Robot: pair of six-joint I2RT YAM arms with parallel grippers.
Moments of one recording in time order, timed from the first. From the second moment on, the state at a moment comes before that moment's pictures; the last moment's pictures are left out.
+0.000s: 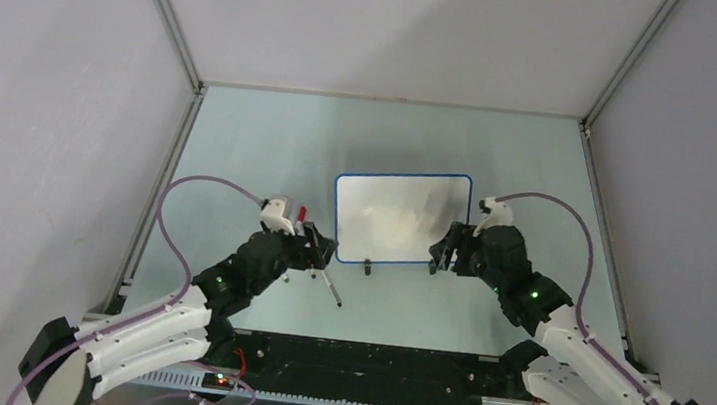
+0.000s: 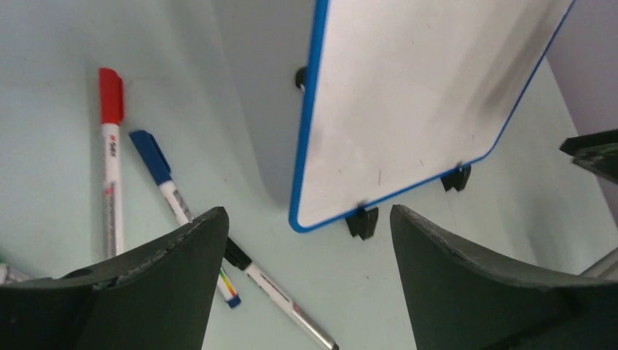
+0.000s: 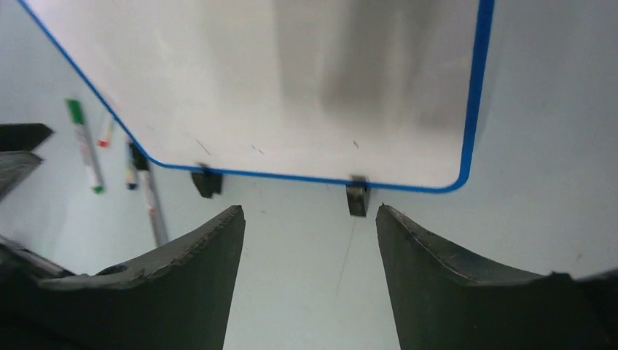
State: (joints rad) left arm -0.73 0.72 0.28 0.10 -0.24 -0.63; right arm 0.53 0.76 0.54 -0.27 0.02 0.53
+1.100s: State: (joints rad) left arm -1.20 1.34 0.52 0.11 -0.65 -0.86; right arm 0.79 1.11 0.49 -0.25 0.36 0.67
